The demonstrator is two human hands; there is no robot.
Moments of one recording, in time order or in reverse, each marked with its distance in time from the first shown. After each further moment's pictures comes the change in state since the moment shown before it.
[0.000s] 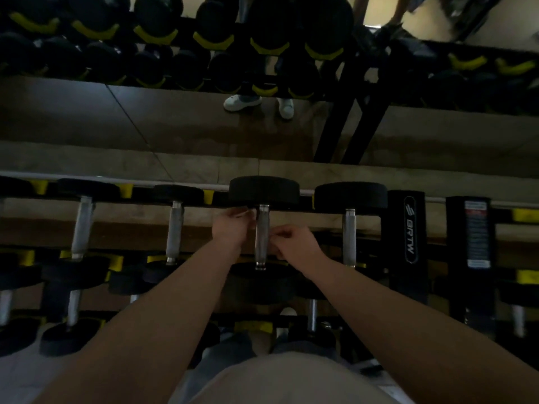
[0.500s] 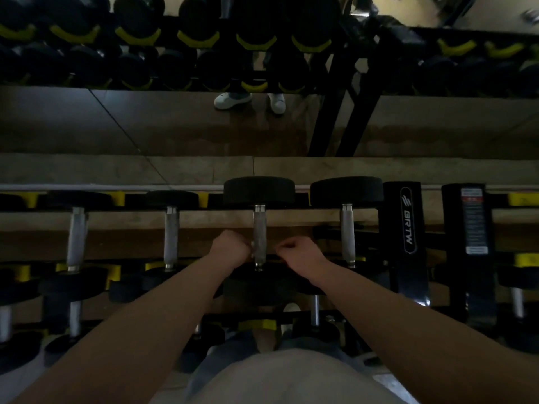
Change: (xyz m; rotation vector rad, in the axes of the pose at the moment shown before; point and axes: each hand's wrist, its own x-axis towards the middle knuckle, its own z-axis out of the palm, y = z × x) left_hand 0.013 -0.025 -0.012 0.850 -0.256 0.078; right_hand -0.003 0.022 -0.007 -0.115 -0.052 0.127
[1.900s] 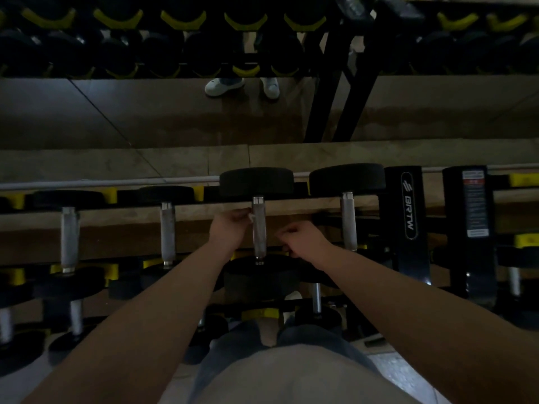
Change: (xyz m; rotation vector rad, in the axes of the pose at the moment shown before) left_hand 0.013 0.005 -0.004 -0.450 0.121 0.137; right_hand 0.020 0.003 -0.004 0.073 0.029 0.021
